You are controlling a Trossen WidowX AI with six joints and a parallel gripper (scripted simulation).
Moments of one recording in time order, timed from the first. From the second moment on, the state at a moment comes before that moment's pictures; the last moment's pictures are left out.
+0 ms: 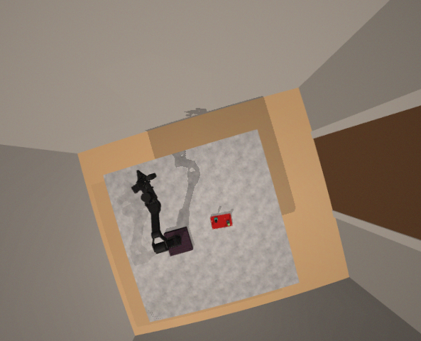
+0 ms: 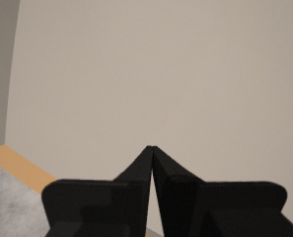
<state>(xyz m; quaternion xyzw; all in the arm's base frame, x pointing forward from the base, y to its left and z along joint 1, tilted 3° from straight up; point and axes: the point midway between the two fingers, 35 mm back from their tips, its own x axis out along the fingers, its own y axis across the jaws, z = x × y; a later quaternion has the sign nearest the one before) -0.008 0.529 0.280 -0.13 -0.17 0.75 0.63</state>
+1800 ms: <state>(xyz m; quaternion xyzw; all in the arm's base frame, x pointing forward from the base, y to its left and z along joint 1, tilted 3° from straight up) 0.352 0.289 0.167 -0.02 0.46 0.28 0.84</state>
